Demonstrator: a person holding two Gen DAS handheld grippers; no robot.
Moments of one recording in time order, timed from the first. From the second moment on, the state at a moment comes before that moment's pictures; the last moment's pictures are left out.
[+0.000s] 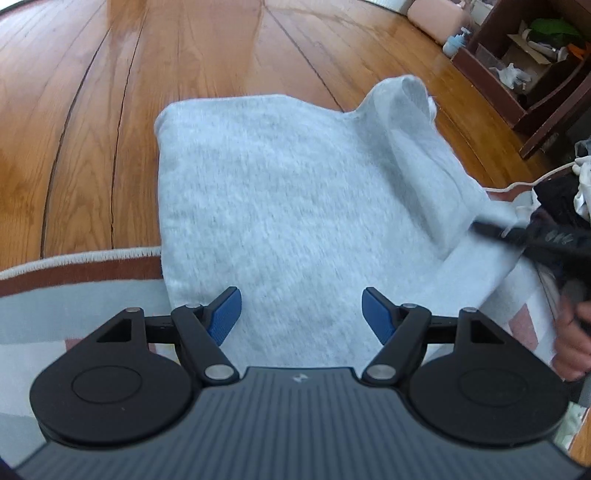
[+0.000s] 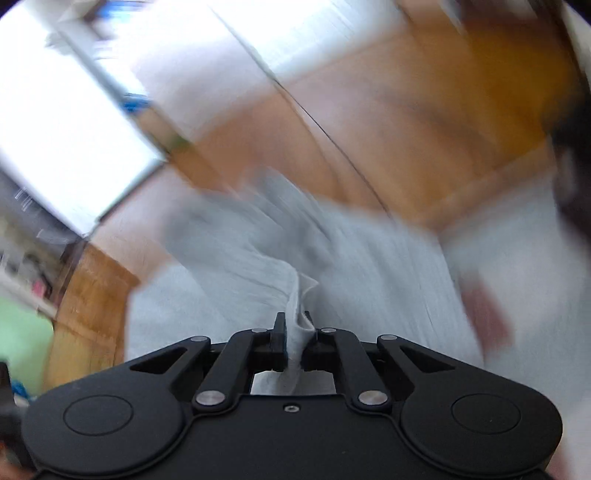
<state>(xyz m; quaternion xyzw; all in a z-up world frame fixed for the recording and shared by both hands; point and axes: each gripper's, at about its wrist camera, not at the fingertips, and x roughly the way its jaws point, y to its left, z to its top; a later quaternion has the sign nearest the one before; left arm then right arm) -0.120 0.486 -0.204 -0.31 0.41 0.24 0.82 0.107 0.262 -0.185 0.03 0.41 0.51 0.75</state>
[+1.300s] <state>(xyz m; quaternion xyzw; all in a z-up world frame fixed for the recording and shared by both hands) -0.122 0.493 -0.215 -0.37 0.44 0.27 0.78 0.099 0.227 -0.230 0.06 0.48 0.45 0.75</state>
